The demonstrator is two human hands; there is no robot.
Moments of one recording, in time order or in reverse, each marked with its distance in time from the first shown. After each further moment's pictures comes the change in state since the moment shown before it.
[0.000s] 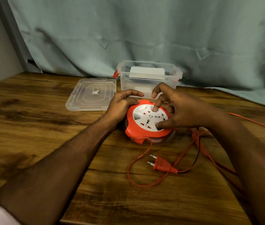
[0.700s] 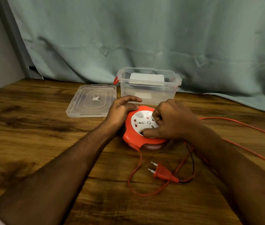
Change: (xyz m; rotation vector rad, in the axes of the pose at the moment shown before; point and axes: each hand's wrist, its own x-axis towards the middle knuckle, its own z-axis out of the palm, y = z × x) left_hand 0.001 0.000 -0.002 -0.080 0.040 -0.037; right_hand 0.012 -0.015 0.032 -0.285 0.191 0.062
